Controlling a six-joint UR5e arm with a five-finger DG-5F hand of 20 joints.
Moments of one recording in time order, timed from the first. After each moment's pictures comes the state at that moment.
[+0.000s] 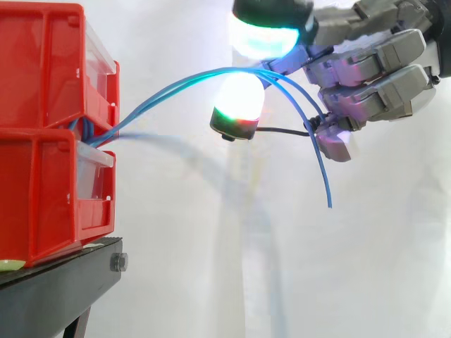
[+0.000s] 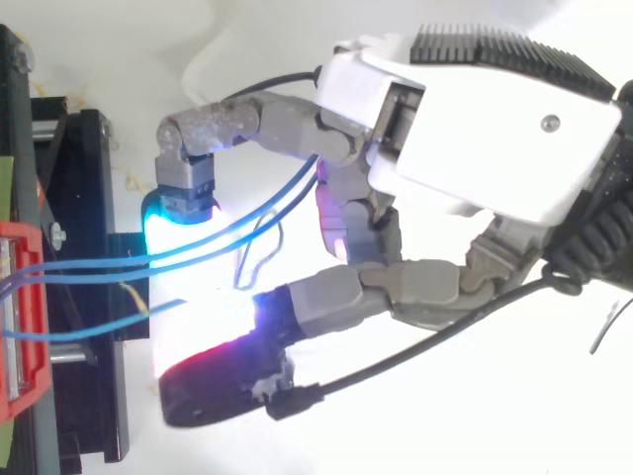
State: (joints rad) arm 0.23 -2.21 -0.97 -3.22 -1.00 -0.47
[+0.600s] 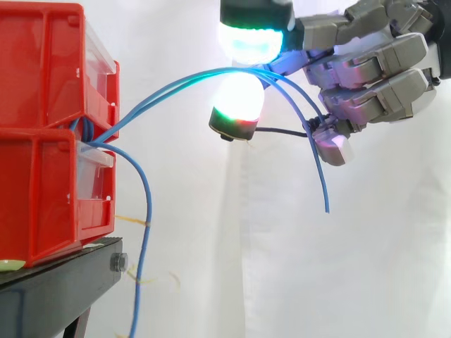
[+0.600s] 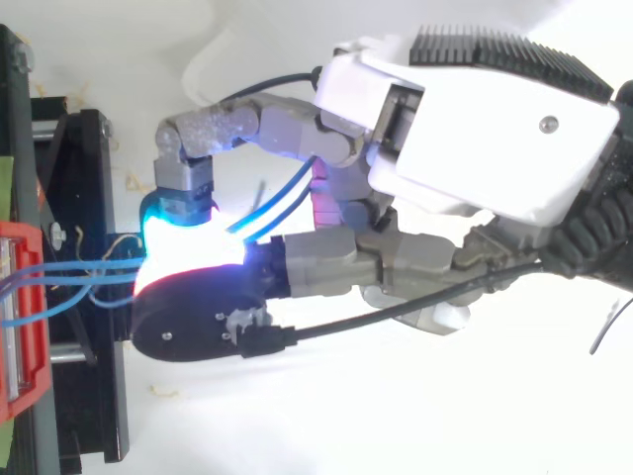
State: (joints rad) arm 0.23 -2.21 -0.97 -3.22 -1.00 -0.47
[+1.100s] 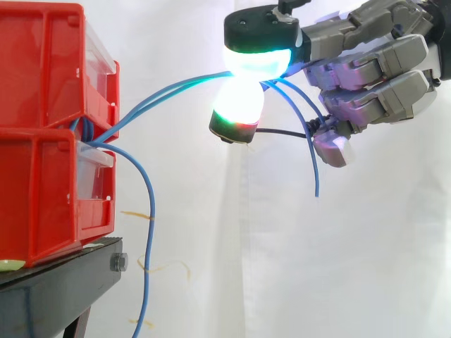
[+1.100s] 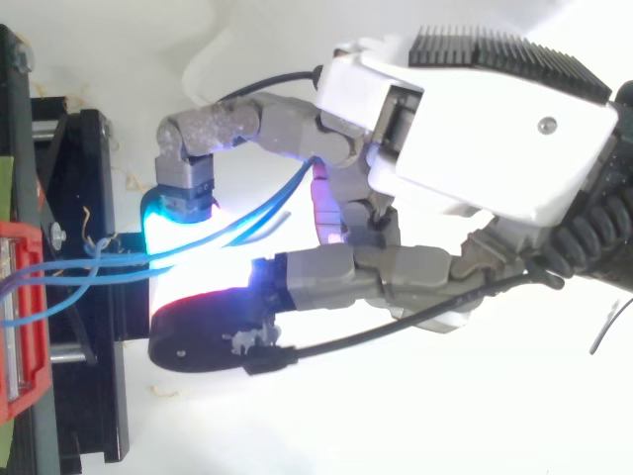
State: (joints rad) arm 0.23 -2.21 -0.97 -3.22 -1.00 -0.48
